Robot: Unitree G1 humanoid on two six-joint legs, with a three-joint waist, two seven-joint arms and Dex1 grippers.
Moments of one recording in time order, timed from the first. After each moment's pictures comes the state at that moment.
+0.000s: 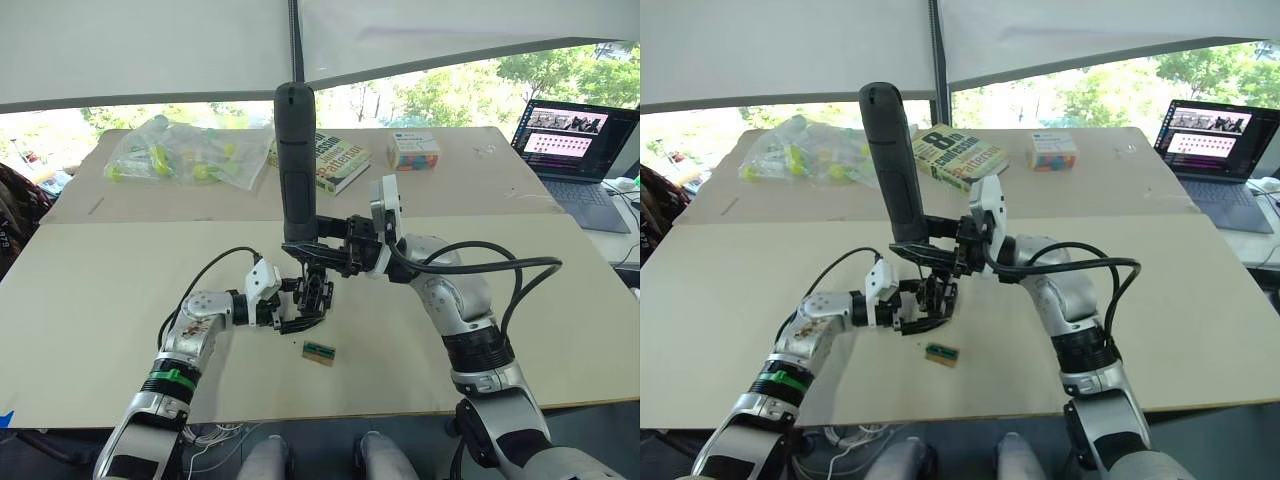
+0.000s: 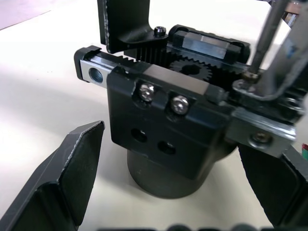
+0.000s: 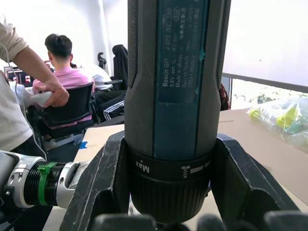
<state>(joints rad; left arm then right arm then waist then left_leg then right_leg) -0.51 0.38 -0.14 0.45 -0.24 0.02 -1.18 -0.72 -0.22 0.11 0.04 0.52 0.37 1.05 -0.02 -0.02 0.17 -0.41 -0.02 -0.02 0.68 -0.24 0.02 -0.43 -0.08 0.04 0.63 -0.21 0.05</state>
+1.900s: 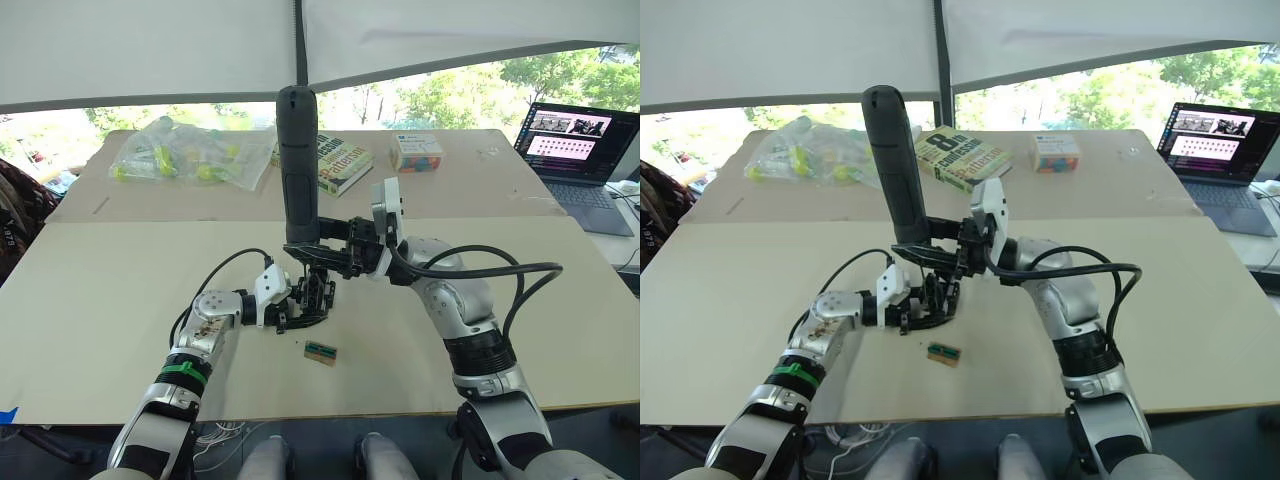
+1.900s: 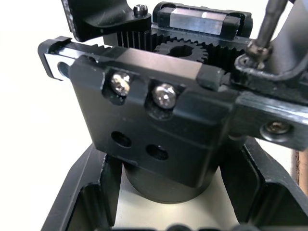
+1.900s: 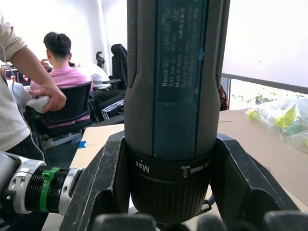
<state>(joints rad) -0.56 0.34 -0.15 0.58 -0.16 -0.13 -1.19 -0.70 -0.22 0.11 0.02 0.52 0.37 1.03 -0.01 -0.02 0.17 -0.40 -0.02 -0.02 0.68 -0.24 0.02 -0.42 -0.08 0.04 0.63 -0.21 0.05</state>
